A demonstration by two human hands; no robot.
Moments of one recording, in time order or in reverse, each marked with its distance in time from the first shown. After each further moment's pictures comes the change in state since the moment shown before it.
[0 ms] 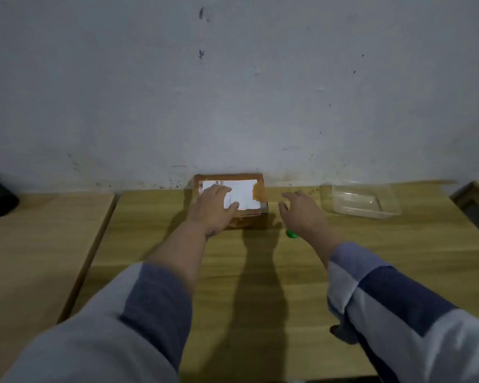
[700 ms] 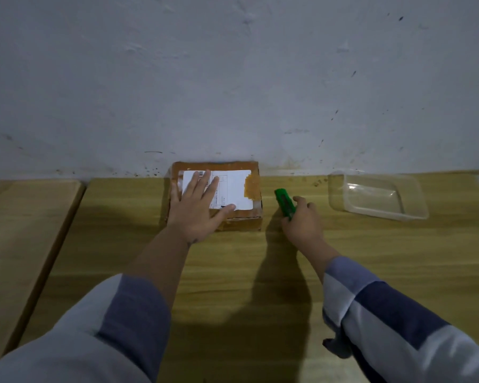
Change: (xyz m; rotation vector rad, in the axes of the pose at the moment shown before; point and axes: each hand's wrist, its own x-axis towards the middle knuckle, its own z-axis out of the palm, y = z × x) left_hand 0.049 -0.036 0.057 0.309 -0.110 -0.029; right_hand 0.049 0.044 0.053 0.159 -0.044 0.275
